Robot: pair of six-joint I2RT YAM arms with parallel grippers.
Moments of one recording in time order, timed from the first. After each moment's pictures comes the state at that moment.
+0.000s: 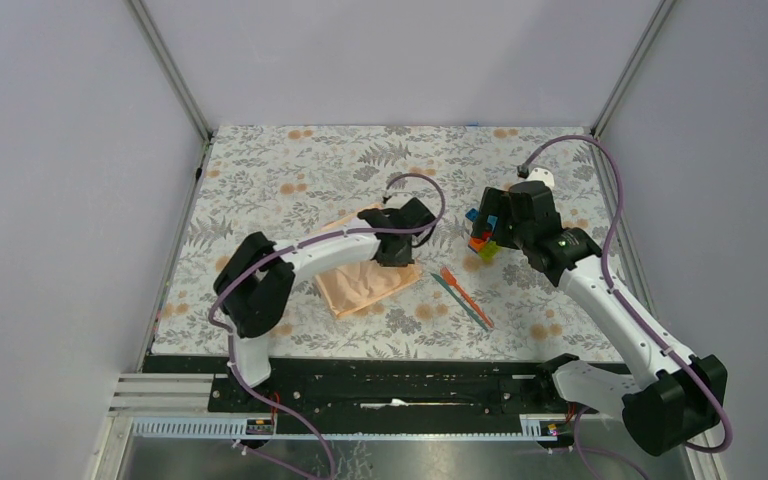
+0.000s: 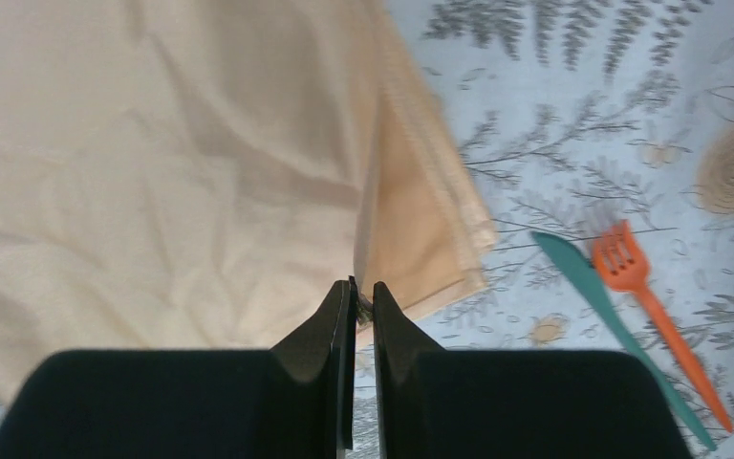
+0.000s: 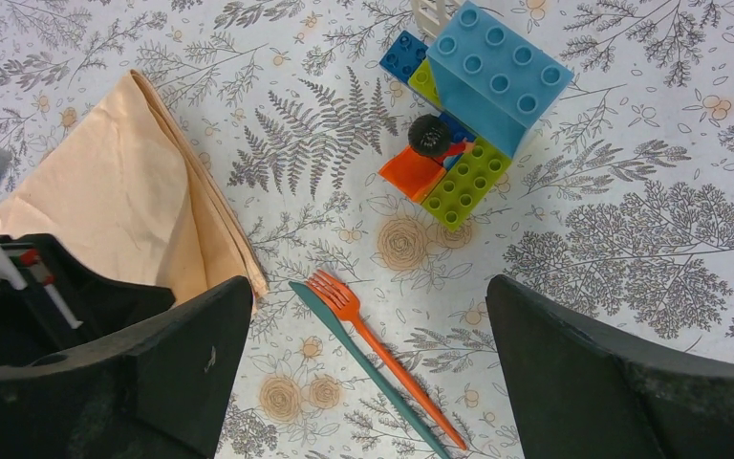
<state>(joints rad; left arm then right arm) -0.89 1.90 1.43 -0.68 -0.33 -0.78 0.40 1.11 0.96 -0.55 0.22 0.51</state>
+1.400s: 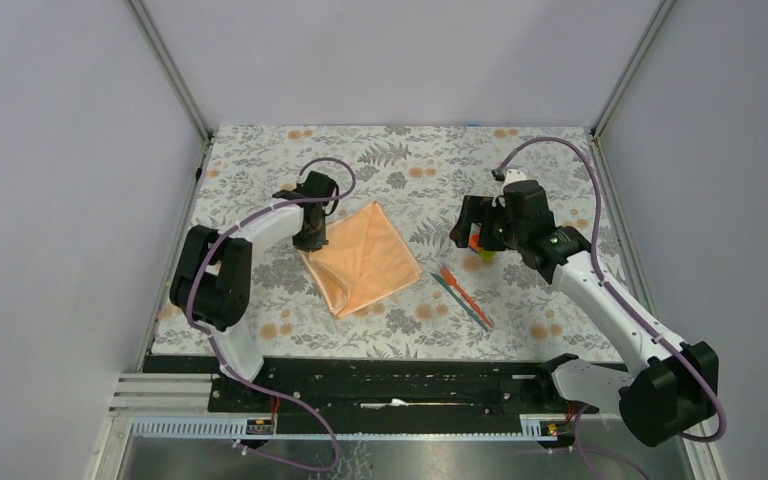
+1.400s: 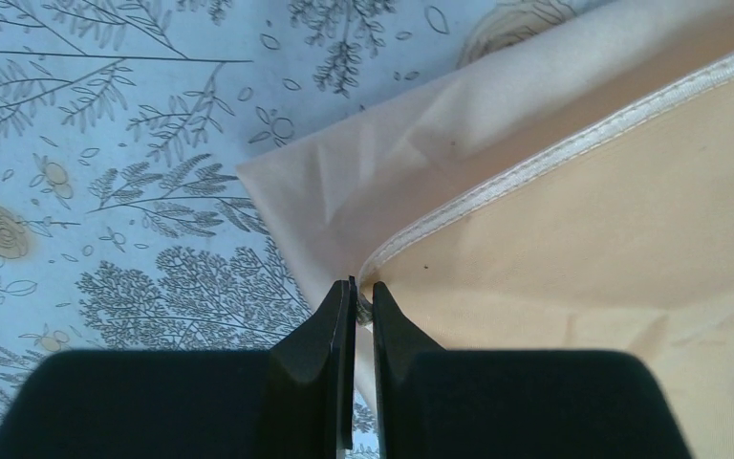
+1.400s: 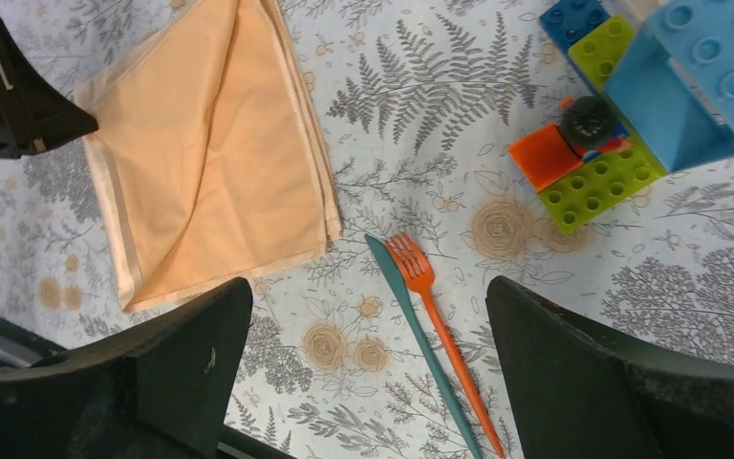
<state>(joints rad) -0.36 1.76 1.17 -0.63 -0.28 -0.40 0.41 1.15 0.94 -0.47 -0.07 0.42</state>
